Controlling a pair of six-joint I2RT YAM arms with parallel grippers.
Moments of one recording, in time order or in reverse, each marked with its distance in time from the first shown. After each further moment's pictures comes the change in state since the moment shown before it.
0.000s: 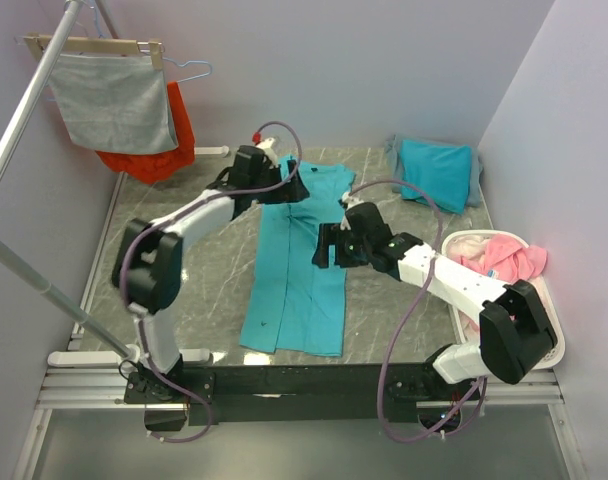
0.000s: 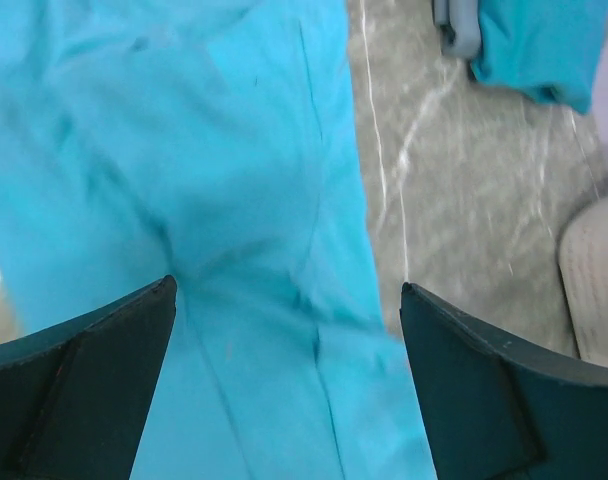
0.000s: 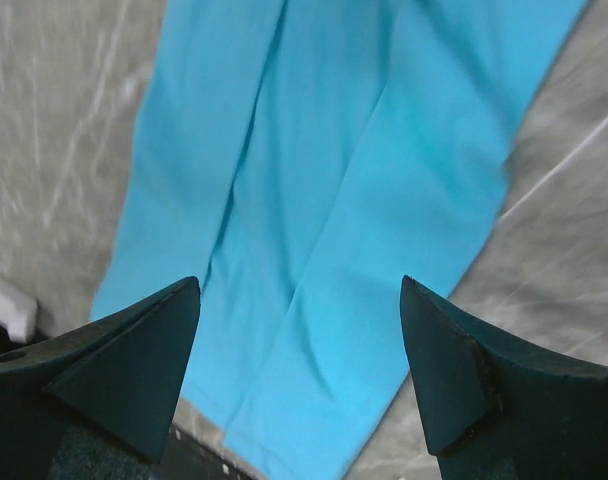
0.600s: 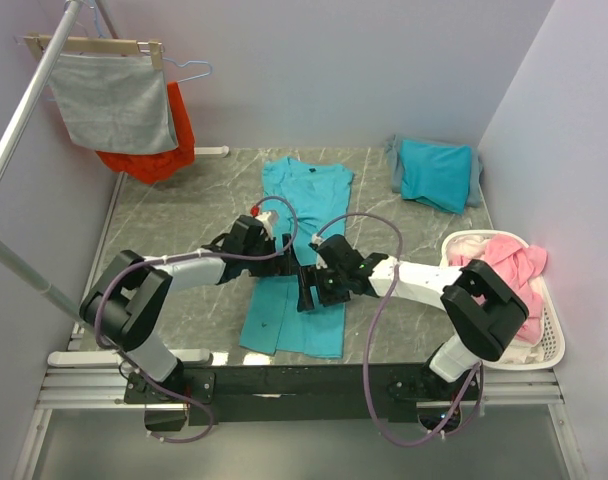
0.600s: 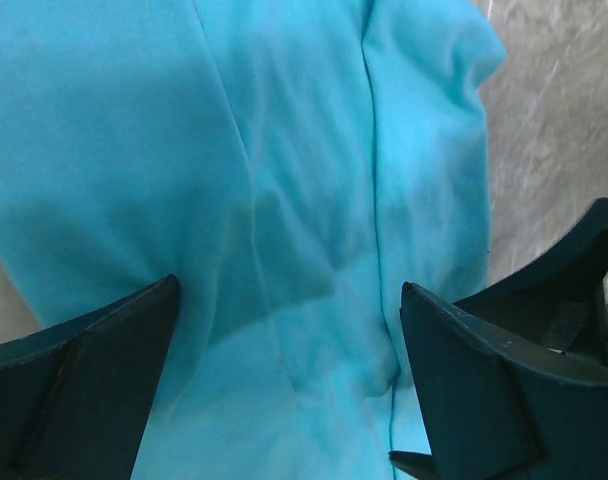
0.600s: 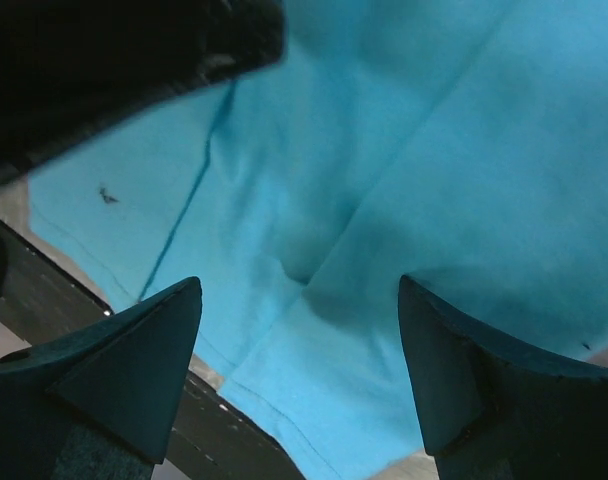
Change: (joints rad) left arm -0.123 -0.290 -0.654 0.141 0.015 -0.113; right arm 0.182 0.174 -0.116 0.040 -0.148 0.042
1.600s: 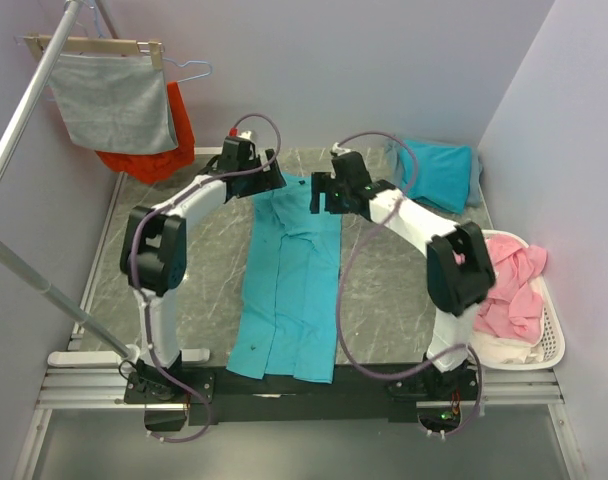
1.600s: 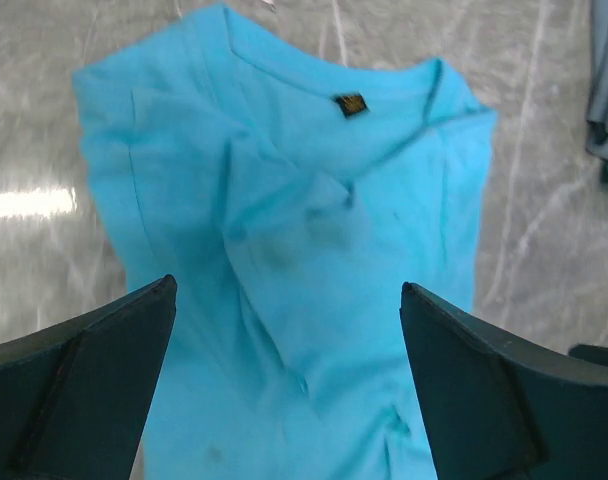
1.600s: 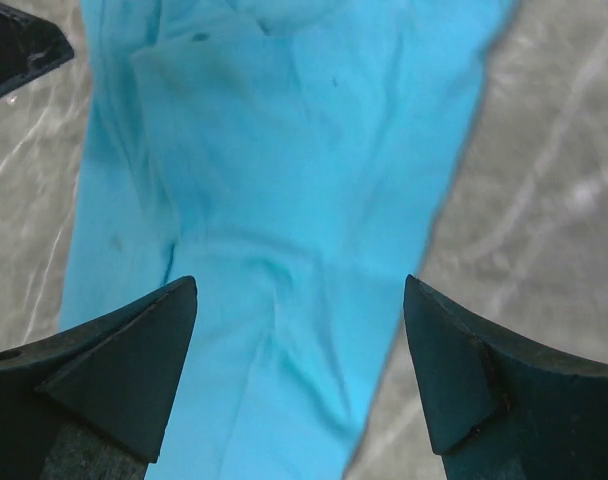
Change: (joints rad) left arm 0.218 0.357 0.772 -0.309 -0.170 0.063; right arm -0.299 0.213 0.558 -0.077 0.277 -0.165
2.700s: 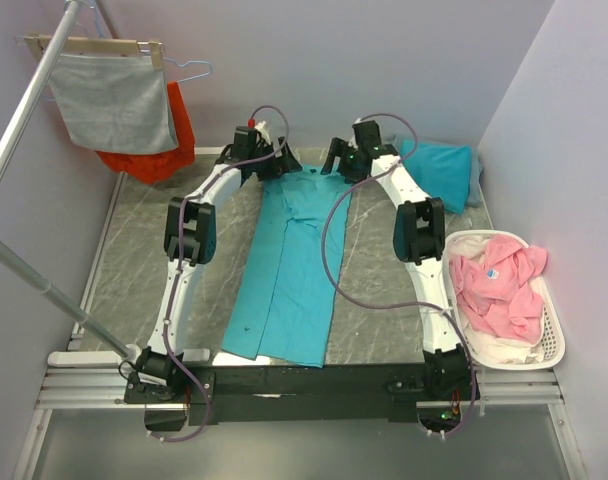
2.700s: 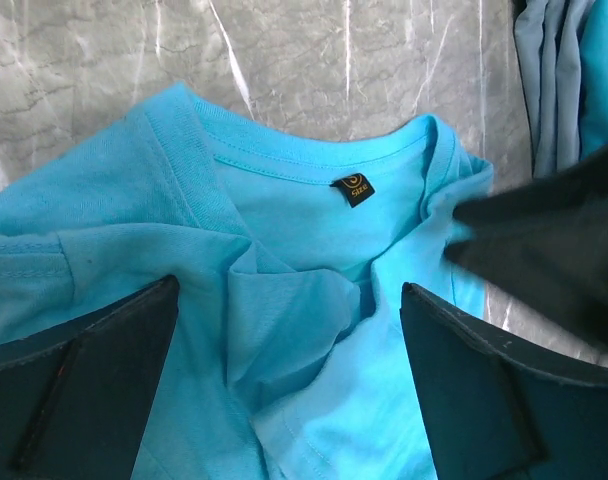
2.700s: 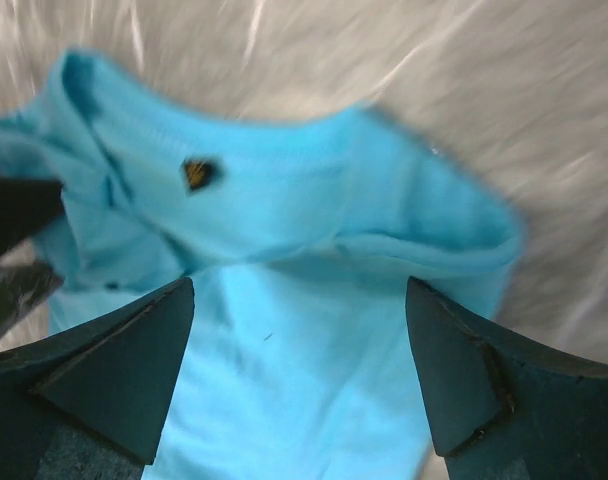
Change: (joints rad) left arm 0.083 0.680 0.769 0.004 0.354 0.002; right arm -0.238 0.847 1.051 -0.293 -0.256 0.074
